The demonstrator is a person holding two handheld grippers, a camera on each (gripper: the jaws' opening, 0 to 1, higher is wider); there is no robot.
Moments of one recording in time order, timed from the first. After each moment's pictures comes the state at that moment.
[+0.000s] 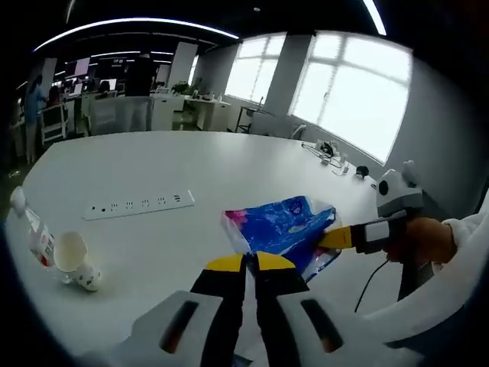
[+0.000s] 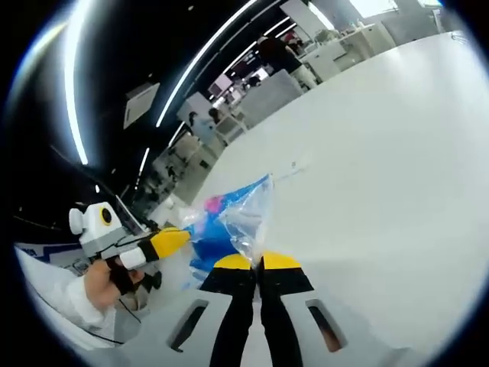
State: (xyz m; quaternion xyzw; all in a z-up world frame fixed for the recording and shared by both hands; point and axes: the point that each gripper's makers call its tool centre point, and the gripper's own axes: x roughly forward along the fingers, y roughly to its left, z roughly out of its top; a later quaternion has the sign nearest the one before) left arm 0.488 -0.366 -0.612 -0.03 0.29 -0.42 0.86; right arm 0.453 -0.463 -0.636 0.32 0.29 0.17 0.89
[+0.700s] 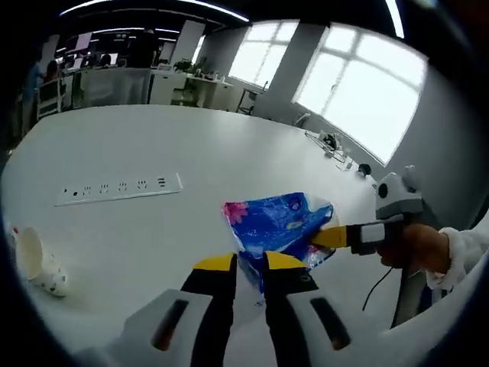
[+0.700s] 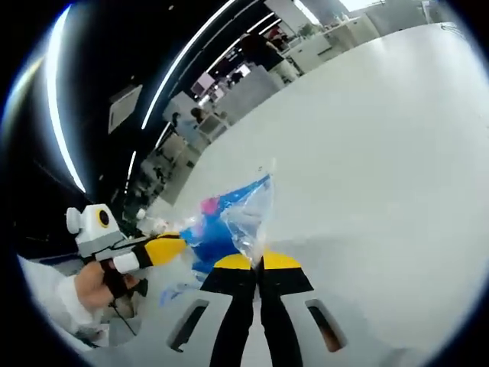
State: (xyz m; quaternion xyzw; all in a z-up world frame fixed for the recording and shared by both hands) left arm 0.524 -0.413 -0.662 -0.06 0.35 -0.42 0.83; right arm 0.491 -0.508 -0.685 0.34 0.32 0.14 0.87
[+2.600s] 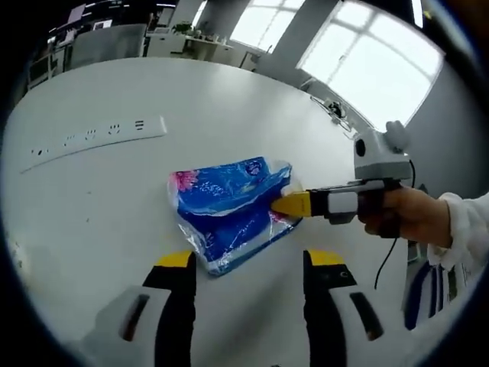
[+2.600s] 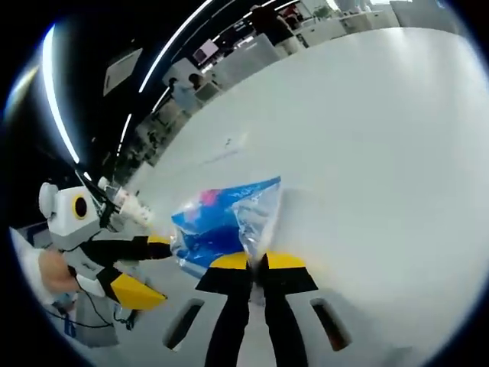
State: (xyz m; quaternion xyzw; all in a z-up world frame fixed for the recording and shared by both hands) left arm 0.515 -0.437 -0.741 -0.03 0.44 -0.42 0.79; right arm 0.536 -0.516 -0.761 0.25 0.39 0.17 0.87
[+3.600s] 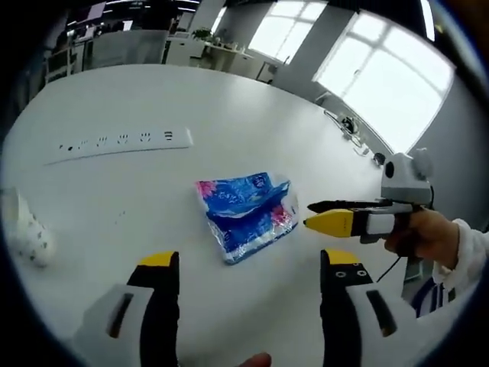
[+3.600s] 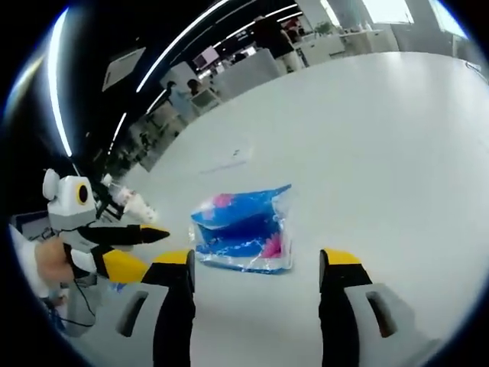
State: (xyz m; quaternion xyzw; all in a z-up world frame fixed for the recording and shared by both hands) left arm 0.512 -0.402 -0.705 -0.05 0.43 -0.38 0.82; right arm 0.507 -0.518 -0.720 0.22 0.36 0.14 0.90
